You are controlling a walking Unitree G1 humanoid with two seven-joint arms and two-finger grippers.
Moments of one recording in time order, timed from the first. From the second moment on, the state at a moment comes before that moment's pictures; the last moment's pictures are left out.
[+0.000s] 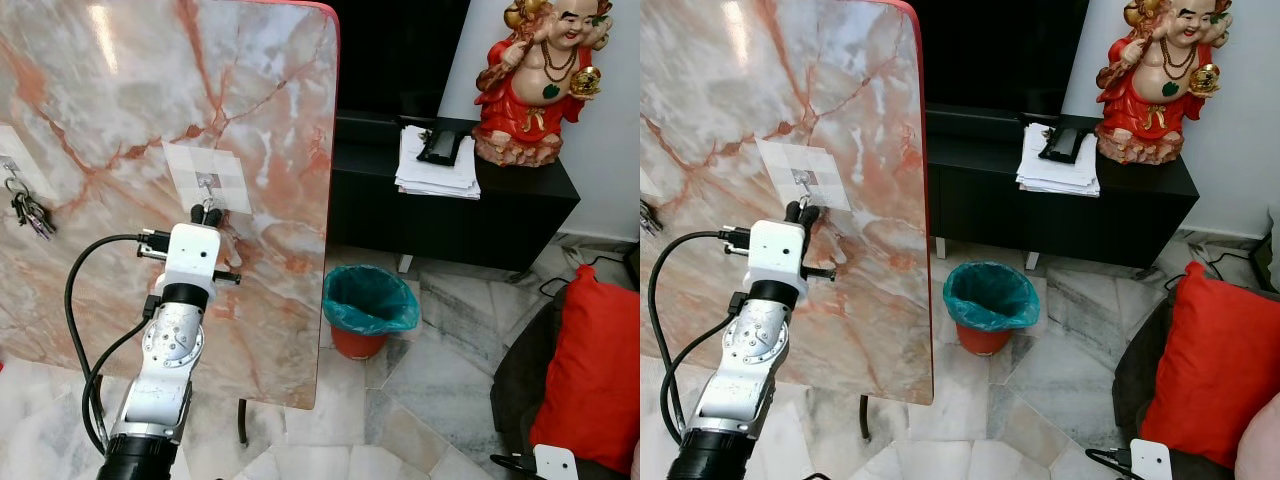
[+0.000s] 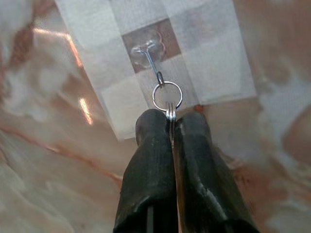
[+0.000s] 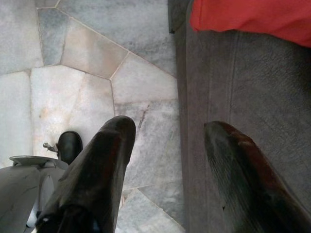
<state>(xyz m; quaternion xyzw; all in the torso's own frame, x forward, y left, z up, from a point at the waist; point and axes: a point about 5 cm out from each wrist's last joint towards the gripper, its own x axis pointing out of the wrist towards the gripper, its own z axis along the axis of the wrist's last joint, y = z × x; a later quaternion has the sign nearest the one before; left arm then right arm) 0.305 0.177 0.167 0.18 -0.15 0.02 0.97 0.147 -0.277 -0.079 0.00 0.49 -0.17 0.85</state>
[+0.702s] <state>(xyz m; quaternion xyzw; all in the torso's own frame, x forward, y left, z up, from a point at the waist) 0.305 0.177 0.166 0.20 -0.14 0.02 0.97 0.148 -0.275 -0.079 0.00 0.49 -0.17 0.85</state>
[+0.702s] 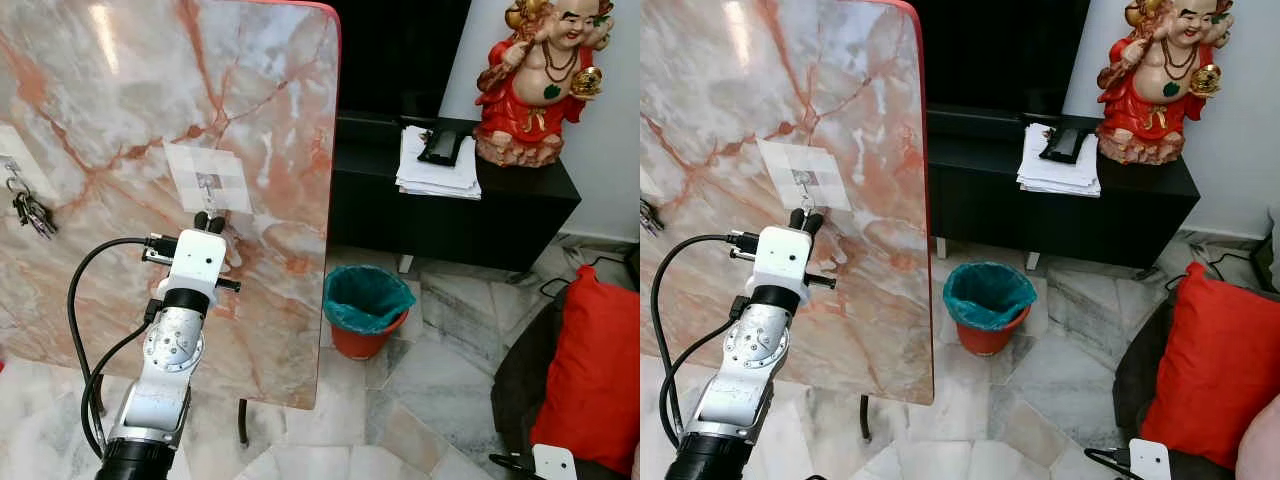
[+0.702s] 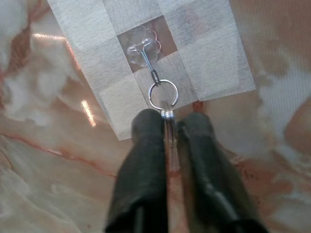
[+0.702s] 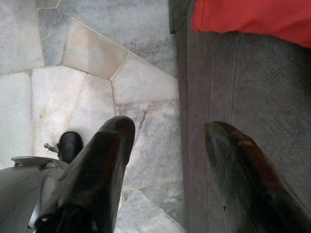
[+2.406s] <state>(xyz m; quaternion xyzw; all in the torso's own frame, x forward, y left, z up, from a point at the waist) 0.160 0.273 -0.071 0.02 0.44 0.17 0.88 0.176 -0.279 -0.066 0.03 0.46 -0.19 0.87</state>
